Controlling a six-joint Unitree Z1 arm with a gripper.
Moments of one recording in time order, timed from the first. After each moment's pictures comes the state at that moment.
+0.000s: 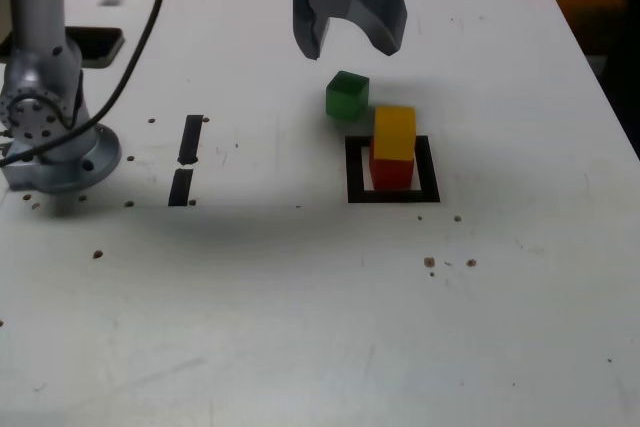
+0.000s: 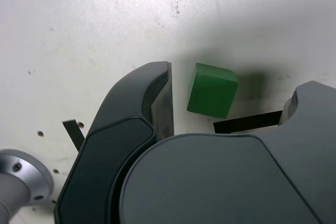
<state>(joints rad) 0.15 1.82 -1.35 1.10 0.19 0.41</state>
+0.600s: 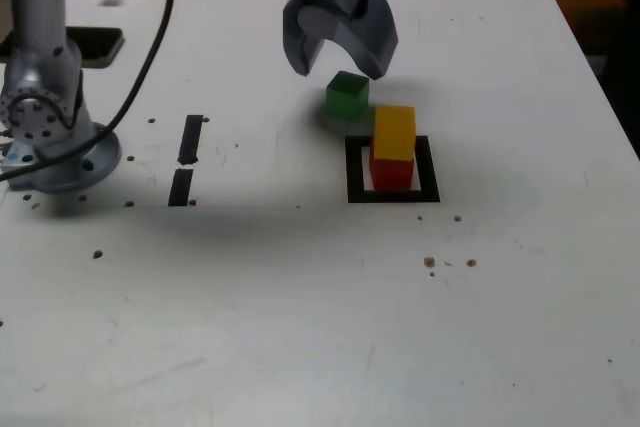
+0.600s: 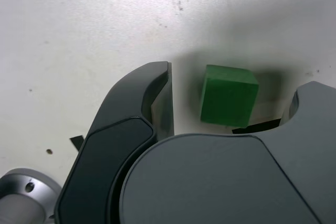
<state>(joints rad) 0.16 1.84 -1.25 1.00 0.19 0.51</state>
